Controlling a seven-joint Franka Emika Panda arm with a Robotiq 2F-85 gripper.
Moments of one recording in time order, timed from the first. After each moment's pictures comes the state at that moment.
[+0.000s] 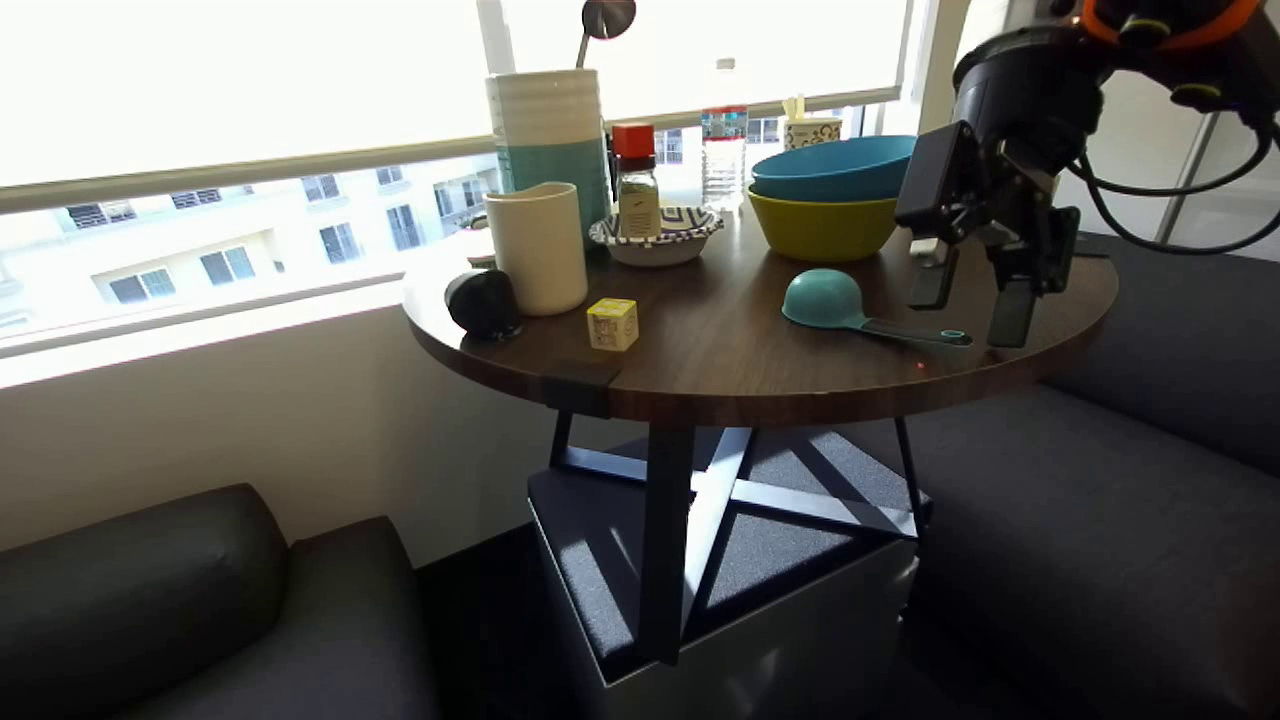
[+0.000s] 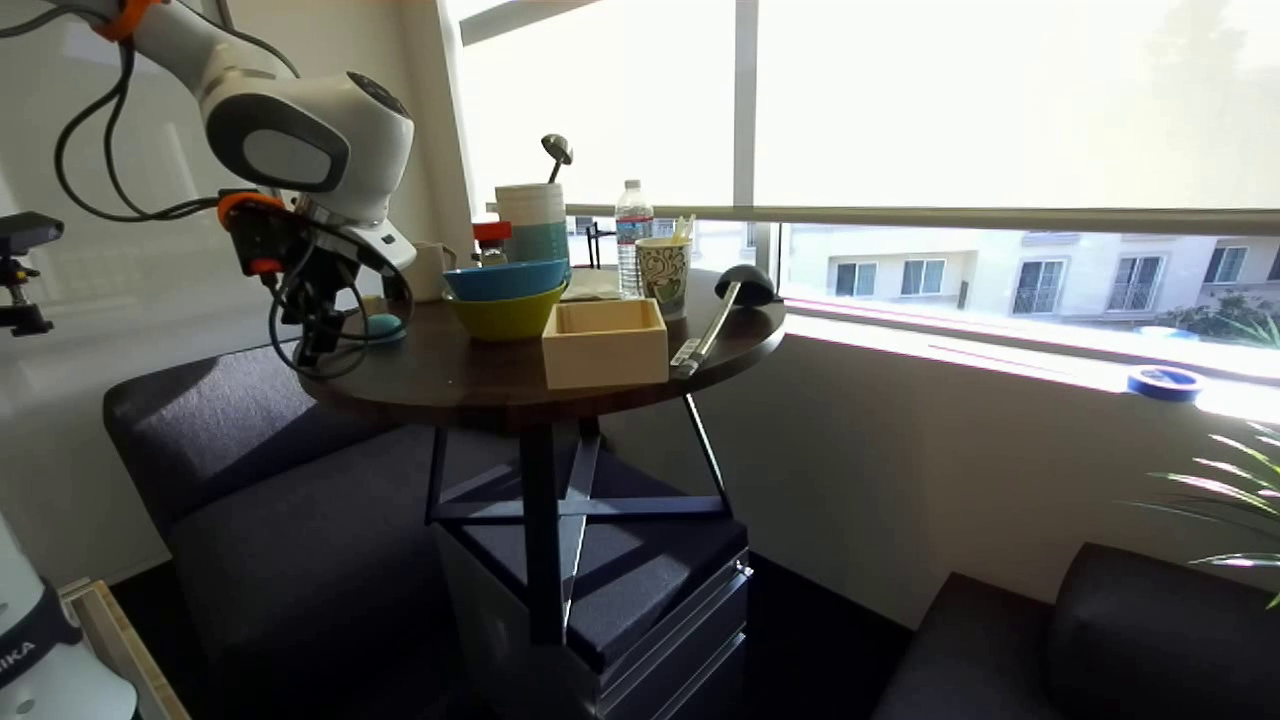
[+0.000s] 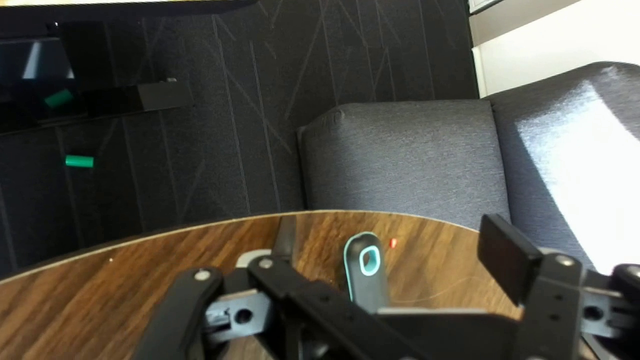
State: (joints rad) arm 0.05 -0.36 0.01 -2.58 0.59 1.92 -0.03
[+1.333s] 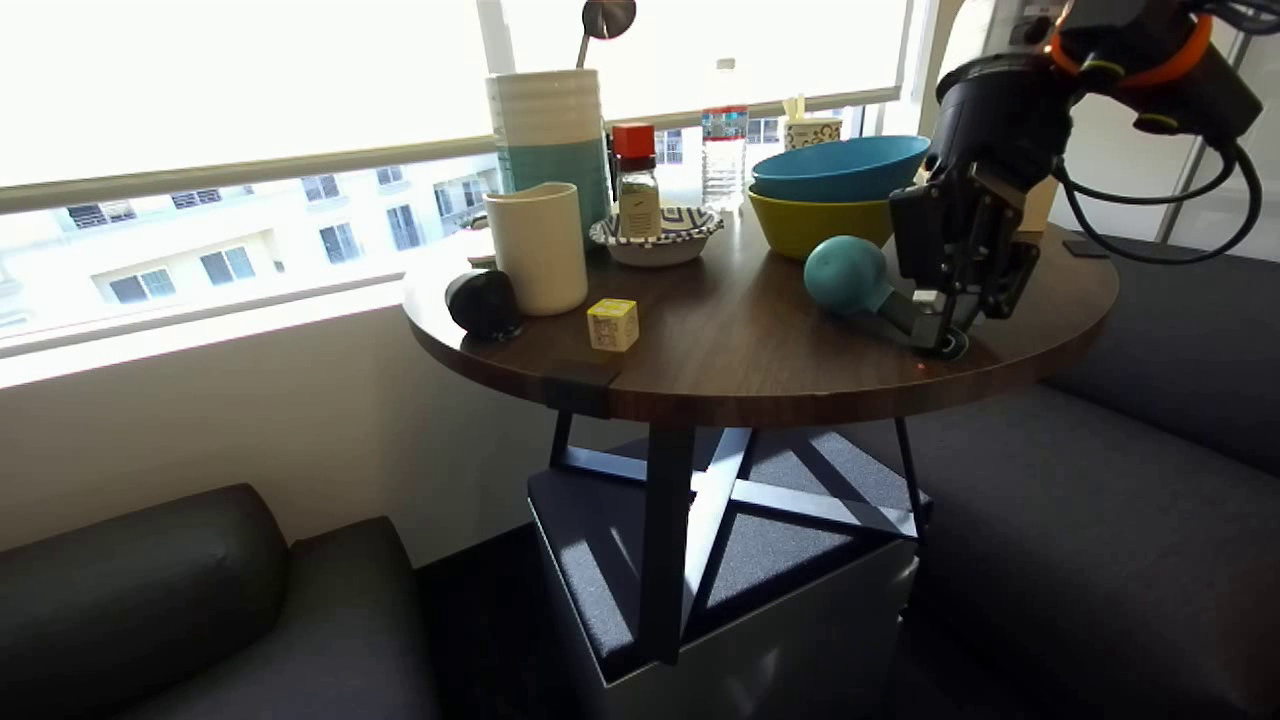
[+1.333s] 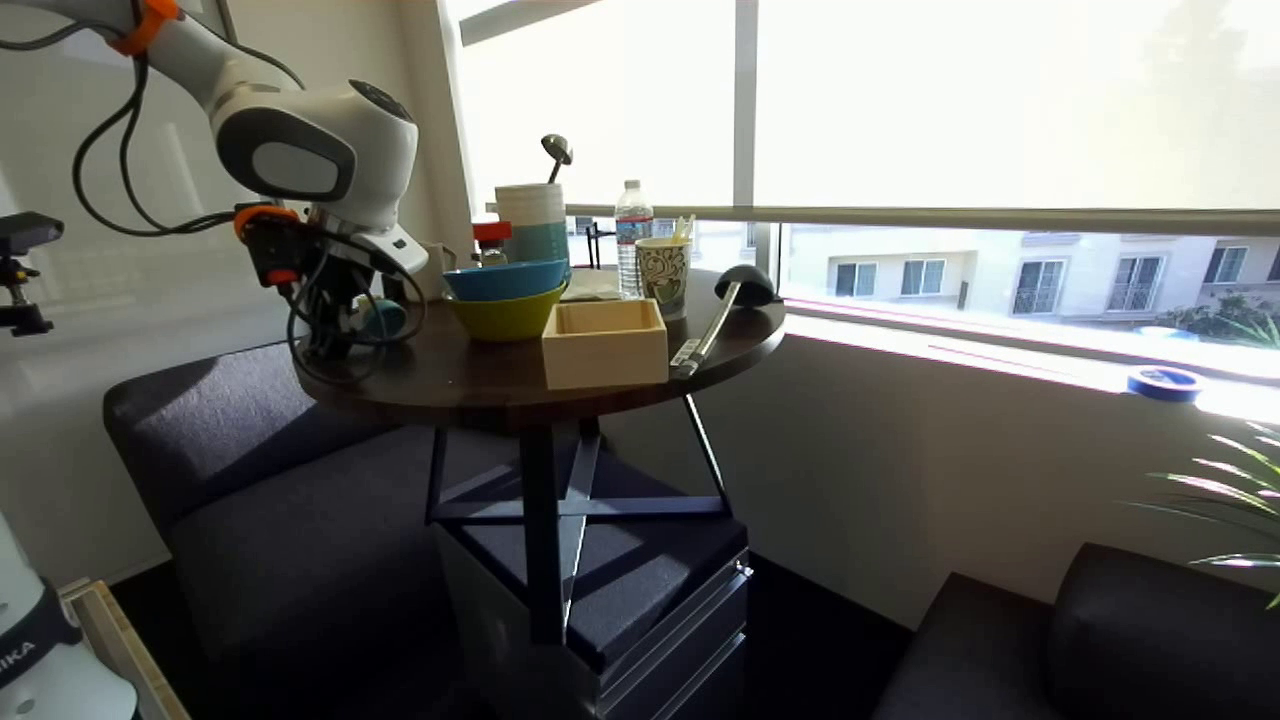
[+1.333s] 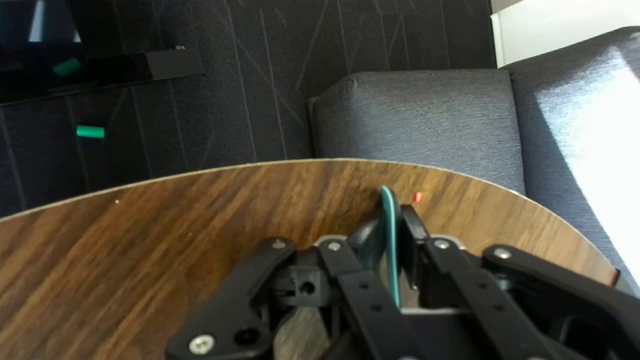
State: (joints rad) arm 0.05 -0.33 0.02 -2.58 0.58 2.02 -0.04
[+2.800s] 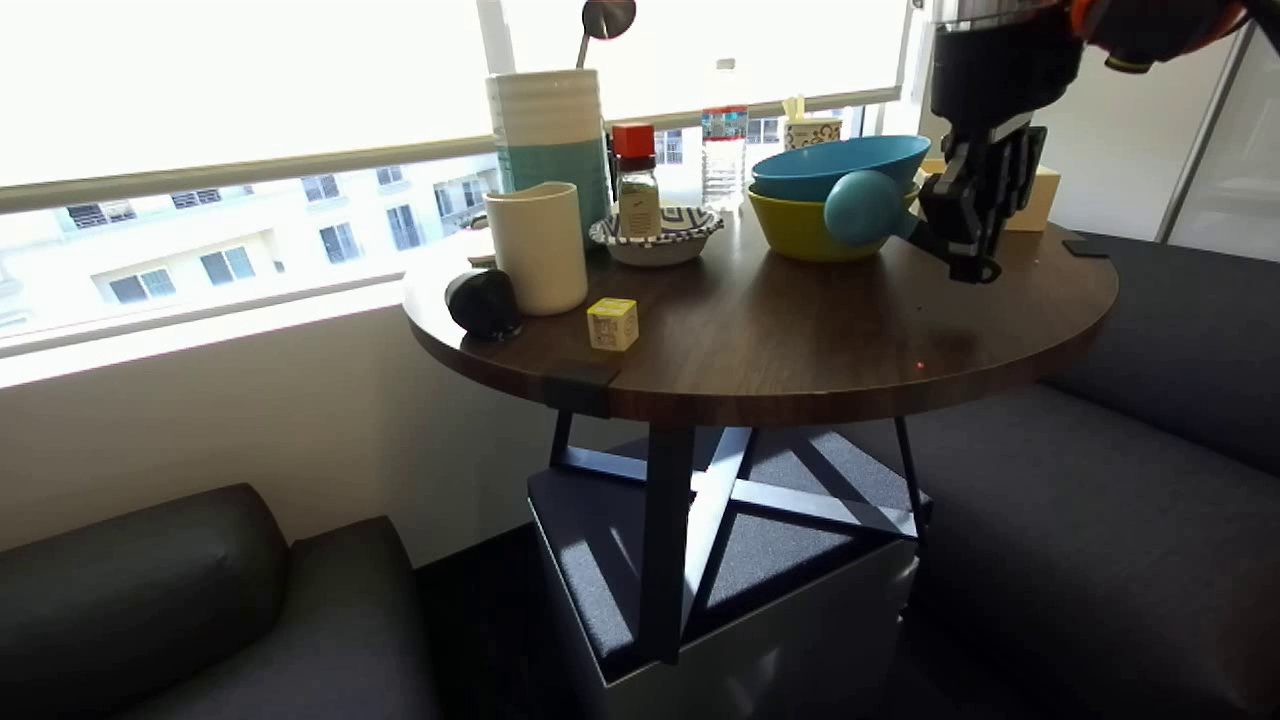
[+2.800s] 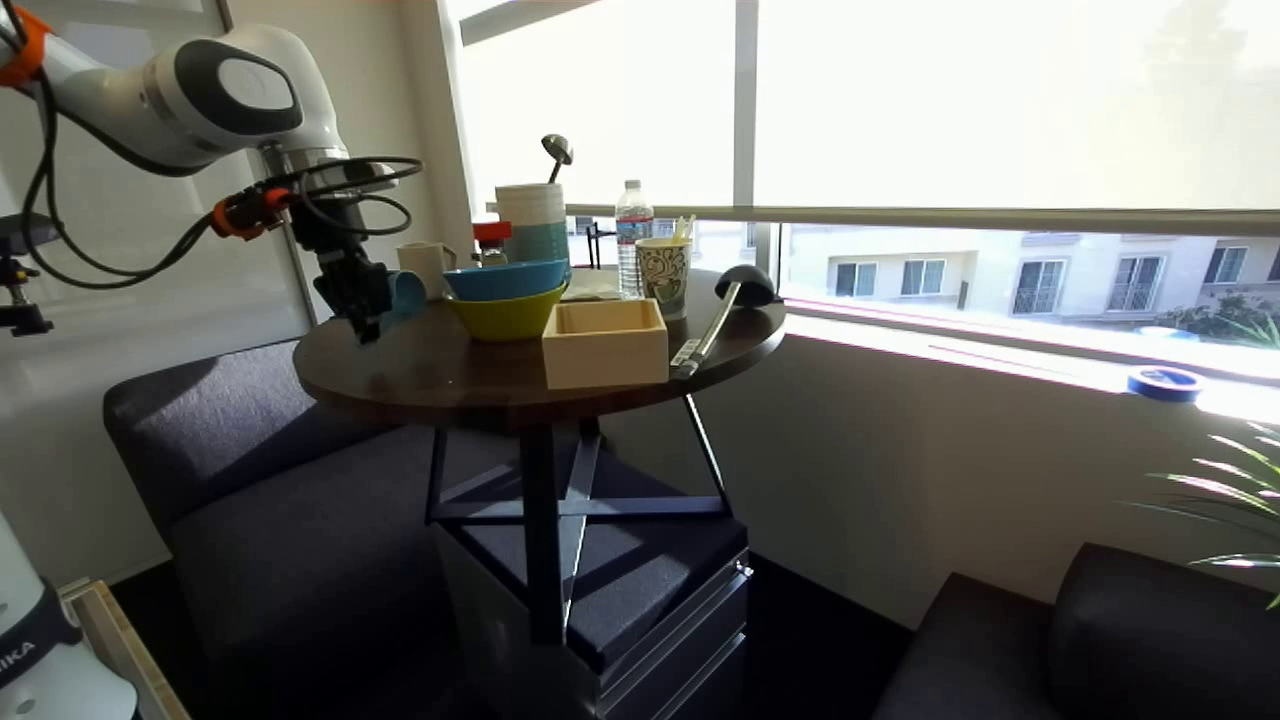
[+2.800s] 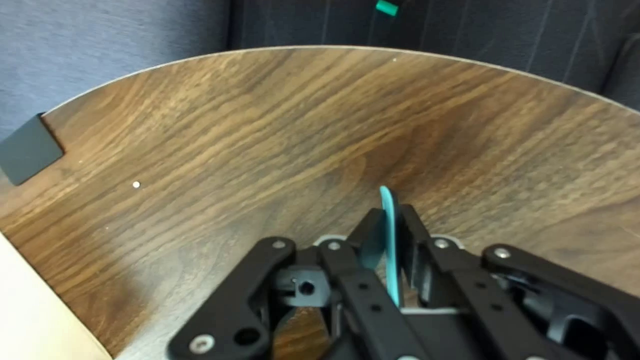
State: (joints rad) arm 0.04 -0.43 0.20 -2.54 -0.17 2.08 0.25
